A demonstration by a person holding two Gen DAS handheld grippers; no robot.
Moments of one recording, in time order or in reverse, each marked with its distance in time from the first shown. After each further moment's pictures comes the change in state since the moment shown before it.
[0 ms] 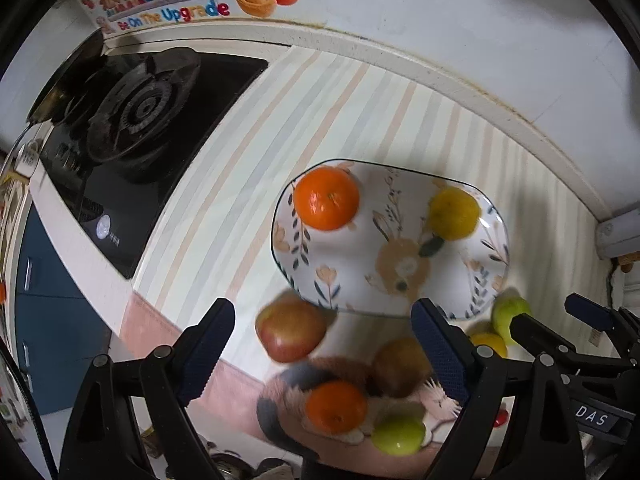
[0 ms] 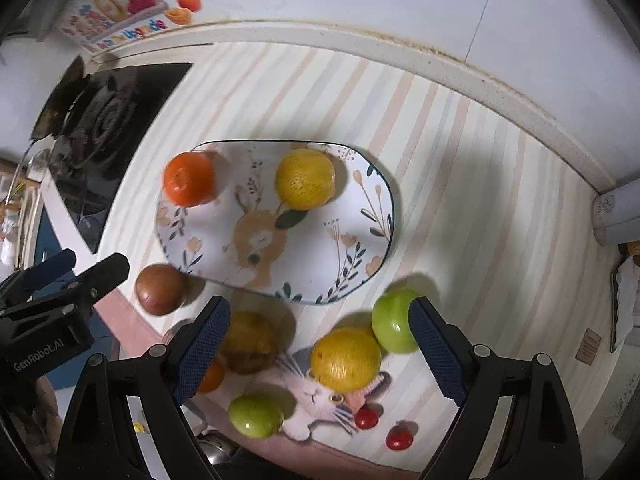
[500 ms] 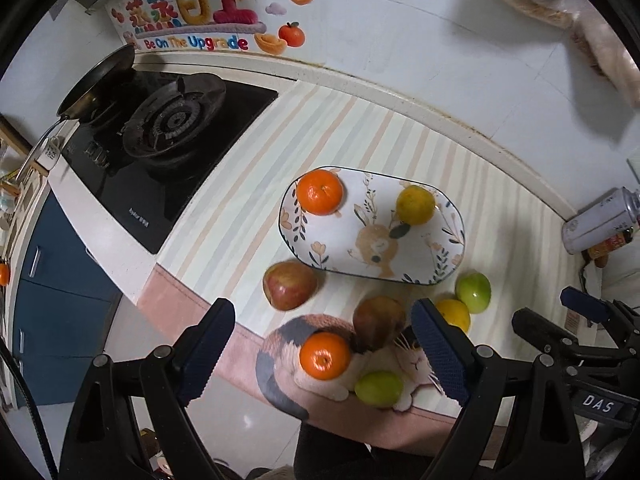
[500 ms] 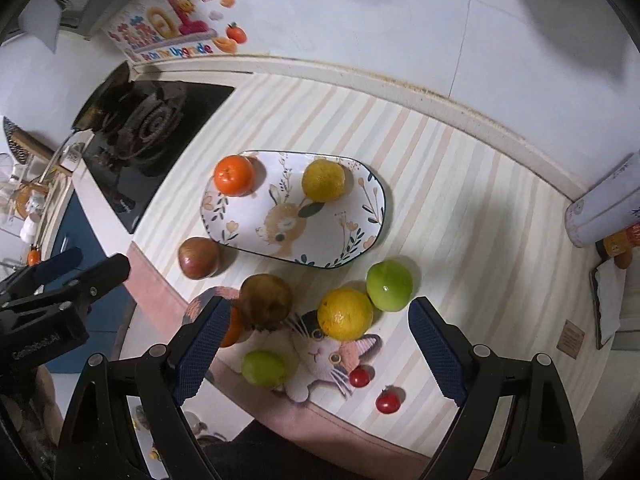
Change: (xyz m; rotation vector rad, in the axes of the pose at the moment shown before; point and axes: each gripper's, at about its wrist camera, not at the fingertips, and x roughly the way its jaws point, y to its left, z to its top) left arm -0.086 -0.002 -0.062 -0.024 -0.128 -0.028; right arm -0.089 0.003 -0.060 -0.075 -0.134 0.039
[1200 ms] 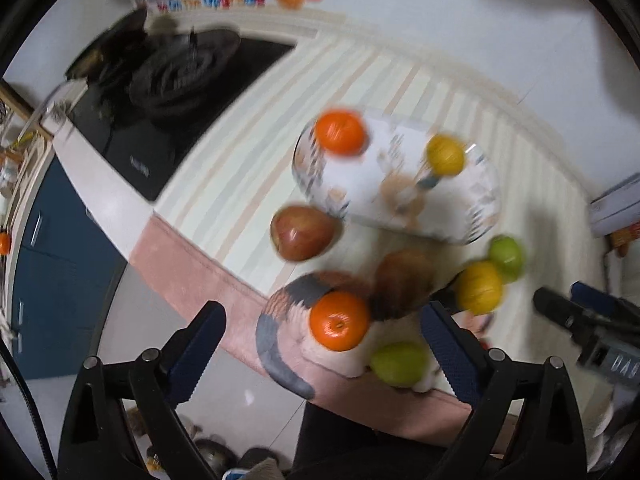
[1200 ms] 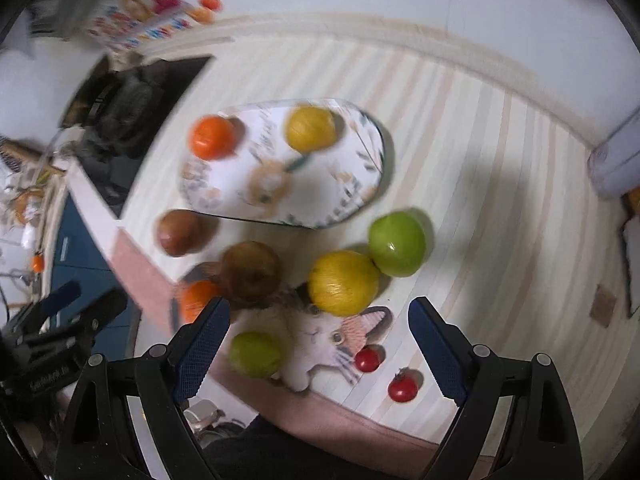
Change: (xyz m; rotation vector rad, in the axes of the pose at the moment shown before) left arm 0.072 0.011 -0.039 -0.039 0.121 0.068; right arm 0.096 -0.034 -0.020 0.115 0.167 0.026
